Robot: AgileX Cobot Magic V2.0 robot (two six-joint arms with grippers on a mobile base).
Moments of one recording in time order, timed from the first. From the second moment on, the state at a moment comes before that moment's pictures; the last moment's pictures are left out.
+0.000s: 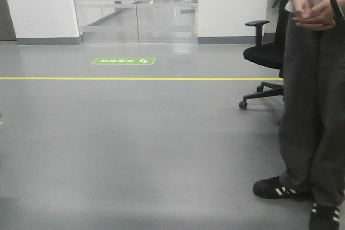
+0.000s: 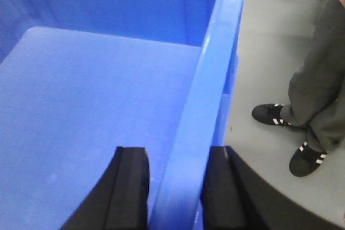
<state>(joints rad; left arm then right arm) -0.32 1.93 -2.43 0.12 1.30 -0.21 0.16 1.81 -2.26 0.06 1.21 0.08</state>
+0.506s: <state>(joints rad) -0.32 1.93 -2.43 0.13 1.11 -0.20 0.15 1.81 -2.26 0.04 1.16 0.08</state>
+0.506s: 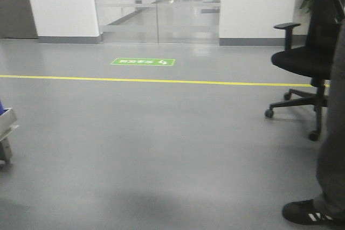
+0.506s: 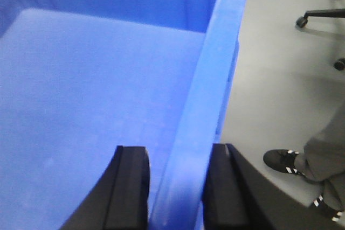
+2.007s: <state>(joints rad) -0.32 1.93 -2.43 0.14 0.87 -0.19 0.14 1.81 -2.26 0.02 1.16 0.09</state>
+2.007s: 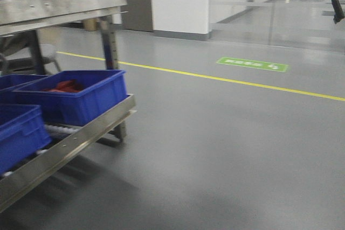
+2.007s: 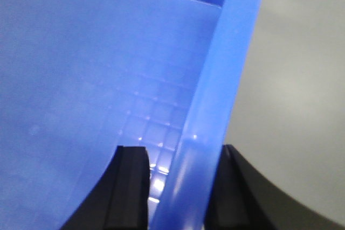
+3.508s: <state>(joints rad) -0.32 1.93 -2.43 0.14 0.94 -0.19 0.14 1.81 -2.26 0.03 1.18 0.09</state>
